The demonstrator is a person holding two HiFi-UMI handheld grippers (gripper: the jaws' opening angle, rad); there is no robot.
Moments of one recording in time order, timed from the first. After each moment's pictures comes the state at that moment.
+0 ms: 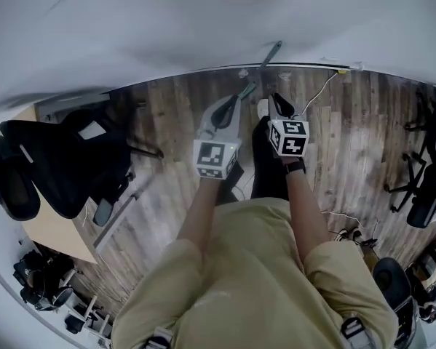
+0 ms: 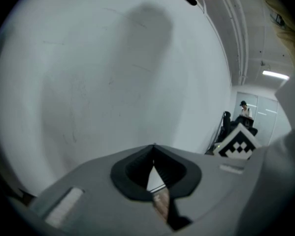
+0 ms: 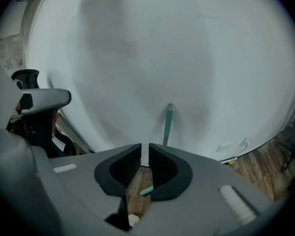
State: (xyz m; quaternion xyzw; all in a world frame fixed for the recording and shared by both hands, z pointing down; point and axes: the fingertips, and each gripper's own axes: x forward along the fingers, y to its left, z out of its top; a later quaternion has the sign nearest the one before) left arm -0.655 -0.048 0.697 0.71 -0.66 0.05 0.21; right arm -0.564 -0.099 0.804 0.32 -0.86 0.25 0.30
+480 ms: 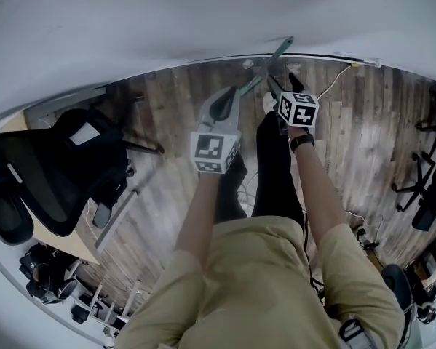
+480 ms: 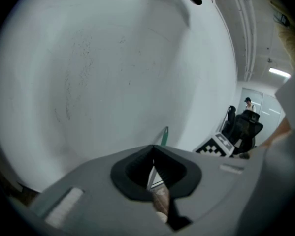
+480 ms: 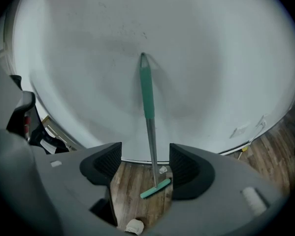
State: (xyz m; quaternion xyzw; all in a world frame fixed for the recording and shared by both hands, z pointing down) left arm -0.681 -0.084 0.791 0.70 -0.67 0.07 0.25; right arm -0.583 -0.170 0.950 0.31 -0.84 0.32 0.31
